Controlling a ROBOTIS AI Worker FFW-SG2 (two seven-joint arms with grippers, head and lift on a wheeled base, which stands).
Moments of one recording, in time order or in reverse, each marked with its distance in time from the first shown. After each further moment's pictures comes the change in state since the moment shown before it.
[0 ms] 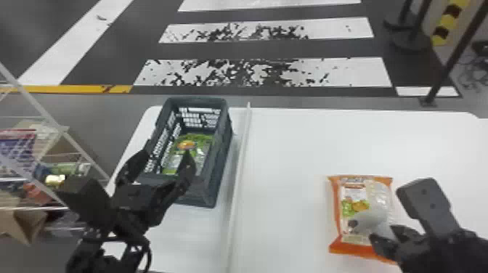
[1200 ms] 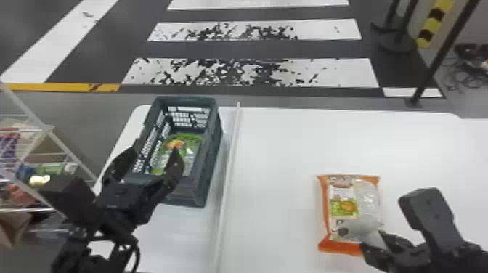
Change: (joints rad) left arm -0.014 -0.005 0.003 0.011 0.003 0.000 0.002; right arm 0.091 0.001 -0.061 -0.066 -0.034 -0.031 0.055
